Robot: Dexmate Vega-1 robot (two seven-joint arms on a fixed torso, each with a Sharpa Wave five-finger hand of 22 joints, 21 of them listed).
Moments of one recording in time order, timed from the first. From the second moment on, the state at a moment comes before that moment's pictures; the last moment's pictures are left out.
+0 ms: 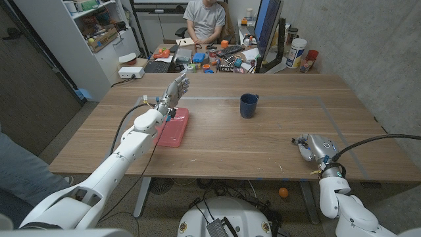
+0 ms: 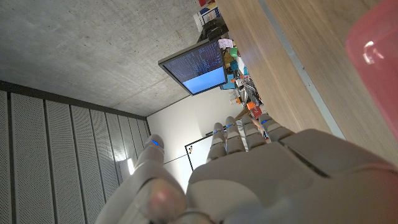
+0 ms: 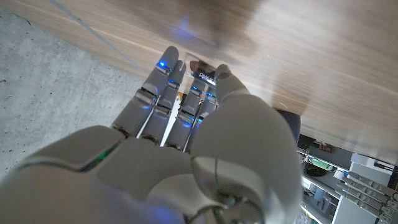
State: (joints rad) left arm 0.77 0.45 0.33 -1.33 -0.44 -0.14 -0.08; left_hand 0.05 -0.01 0.46 -0.12 0.18 0.08 0.06 0.19 0.18 0.08 0.03 0.21 0.20 0.01 0.06 0.19 0.18 -0.05 0.07 0.19 0.18; right arm -1.54 -0.86 -0.35 -2.09 -0.66 -0.72 -0.55; right_hand 1.06 0.08 0.36 -0.14 0.19 0.81 -0.11 0.39 0.20 0.78 -0.16 0.38 0.27 0.69 -0.07 0.54 0.45 0.84 -0.09 0.31 0.19
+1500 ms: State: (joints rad) left arm 0.77 0.46 0.33 -1.34 -0.44 -0.15 -0.09; left_hand 0.06 0.00 0.46 -0.12 0.18 0.08 0.06 0.19 0.18 0.08 0.03 0.21 0.20 0.01 0.07 0.19 0.18 -0.06 0.08 0.19 0.18; right arm -1.47 -0.77 -0.30 -2.15 -0.81 -0.55 -0.54; right_hand 1.04 0.09 0.35 -0.13 0.19 0.81 -0.11 0.39 0.20 0.78 -0.16 0.37 0.26 0.72 -0.07 0.51 0.45 0.85 -0.09 0.32 0.19
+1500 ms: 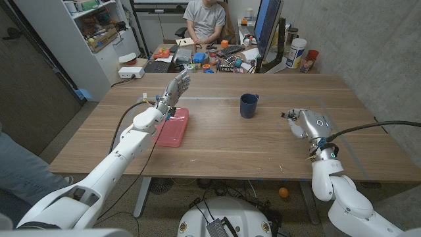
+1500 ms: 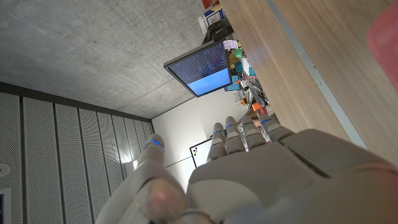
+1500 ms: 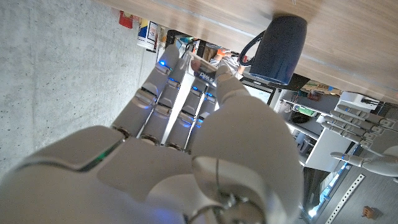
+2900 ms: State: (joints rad) left arm 0.80 0.49 0.33 -1.38 -0.45 -0.16 -0.08; left_hand 0.06 0.00 0.46 -0.12 0.18 0.08 0.06 0.19 0.18 0.07 0.03 0.21 0.20 0.01 0.07 0.19 0.18 -0.06 0.08 0.19 0.18; right arm -1.23 -0.76 -0.37 -2.06 -1.06 -0.42 -0.35; right_hand 1.03 0.08 0.35 -0.13 0.19 0.81 -0.11 0.39 0.20 0.78 -0.16 0.35 0.25 0.74 -0.08 0.49 0.46 0.85 -0.09 0.33 0.19
